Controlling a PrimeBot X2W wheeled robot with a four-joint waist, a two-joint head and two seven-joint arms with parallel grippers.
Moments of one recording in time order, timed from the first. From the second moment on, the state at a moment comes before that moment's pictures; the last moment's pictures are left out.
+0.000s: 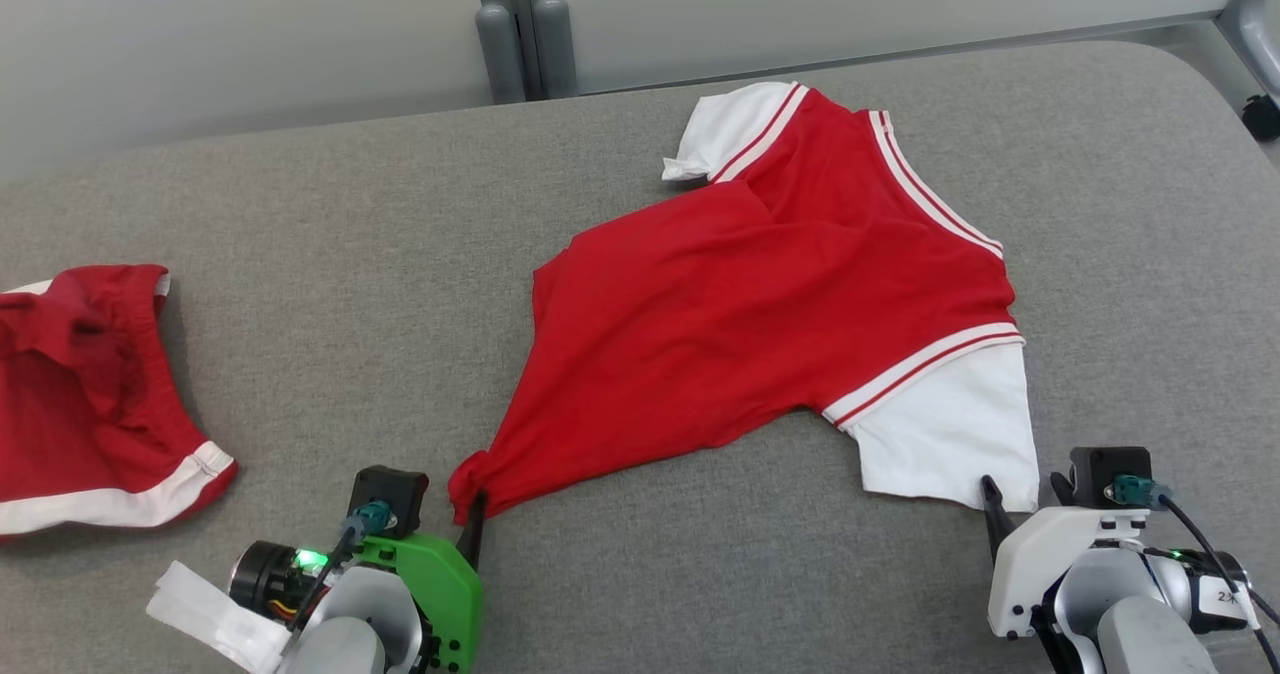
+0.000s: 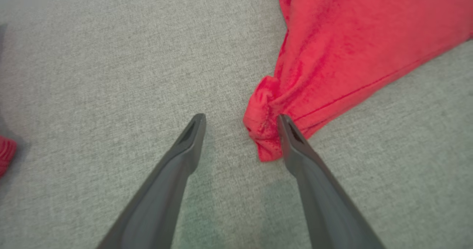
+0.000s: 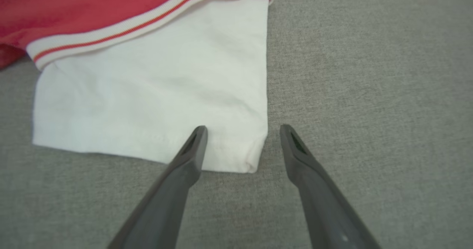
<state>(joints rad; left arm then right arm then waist) -0.25 0.12 -0.30 0.60 -0.16 -0.08 0.04 -0.16 -0.05 -0.13 0.48 0.01 0.13 0.12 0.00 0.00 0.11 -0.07</state>
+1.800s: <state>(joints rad) -0.85 0.21 -0.11 0.17 -0.94 -0.07 0.18 -0.96 -0.15 0.01 0.07 0.36 0.13 0.20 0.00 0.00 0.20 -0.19</state>
